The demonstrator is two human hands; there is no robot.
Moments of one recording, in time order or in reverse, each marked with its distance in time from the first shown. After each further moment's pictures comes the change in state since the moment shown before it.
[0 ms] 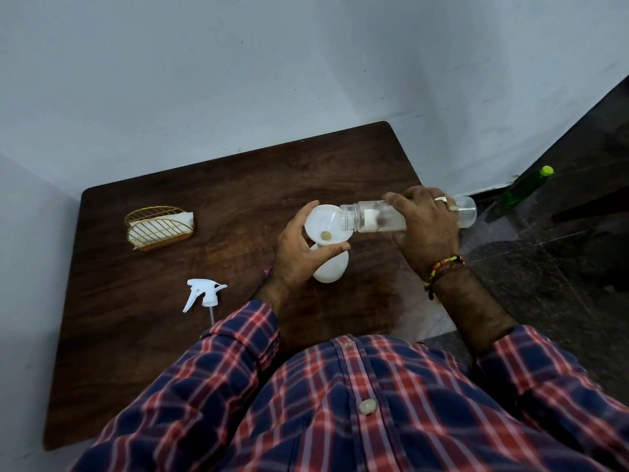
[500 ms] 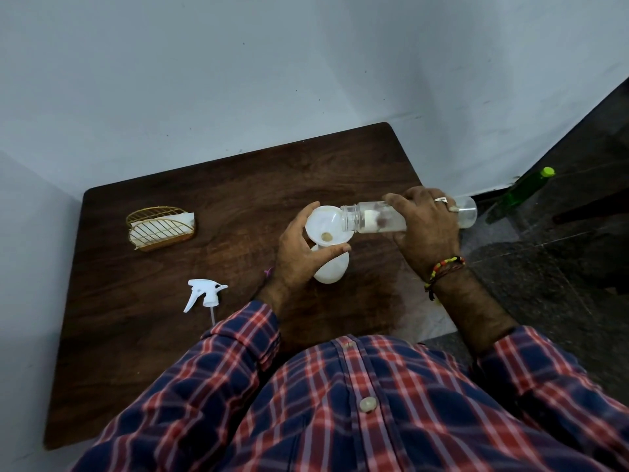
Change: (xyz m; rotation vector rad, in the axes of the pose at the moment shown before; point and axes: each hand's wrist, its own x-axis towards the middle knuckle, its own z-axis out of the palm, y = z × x) left_hand -0.002 0.004 -0.002 -0.001 -0.005 -0.004; right_hand 0.000 0.000 0.003 0.001 -0.015 -0.002
